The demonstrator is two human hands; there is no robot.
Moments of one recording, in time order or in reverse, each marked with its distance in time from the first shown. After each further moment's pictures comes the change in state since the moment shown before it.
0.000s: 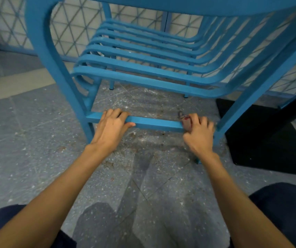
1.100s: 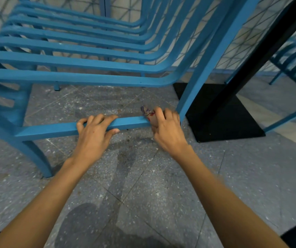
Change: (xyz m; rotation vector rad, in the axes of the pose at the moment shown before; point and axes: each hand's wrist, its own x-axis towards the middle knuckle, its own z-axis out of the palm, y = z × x) left_hand 0.020 0.054 0.048 -0.188 -0.047 0.116; right_hand -0.011 0.019 -0.013 -0.100 -0.018 -0.053
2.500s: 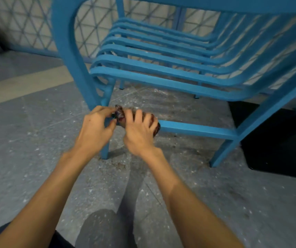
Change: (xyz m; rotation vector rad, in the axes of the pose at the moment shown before) left_hand -0.050 -0.070 -0.117 -0.114 0.158 -0.326; right_hand -0.014 -0.225 0.034 0.128 -0.036 -0.290
